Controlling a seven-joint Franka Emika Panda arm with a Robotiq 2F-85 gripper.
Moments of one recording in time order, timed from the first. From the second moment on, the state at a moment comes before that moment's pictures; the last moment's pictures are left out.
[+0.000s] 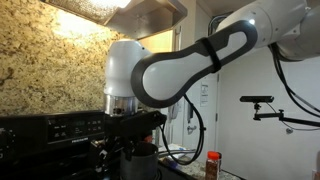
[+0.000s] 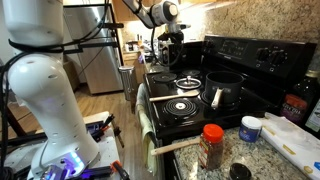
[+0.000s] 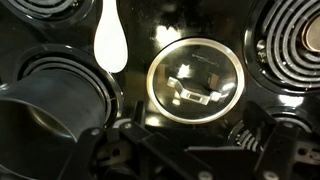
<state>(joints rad) 0.24 0.29 0.16 -1.79 -0.26 2.17 0.65</state>
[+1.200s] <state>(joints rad) 0.23 0.53 0.15 -1.58 -0.20 2.09 -0.08</state>
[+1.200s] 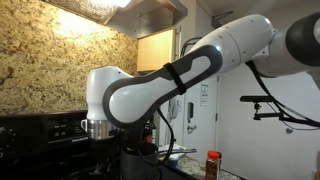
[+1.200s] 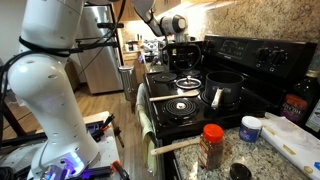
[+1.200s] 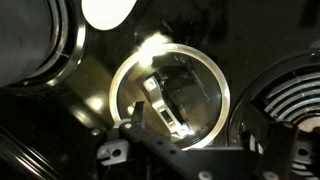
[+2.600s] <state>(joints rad) 0.23 0.89 0.17 -1.14 -0.24 1.91 -0.78</state>
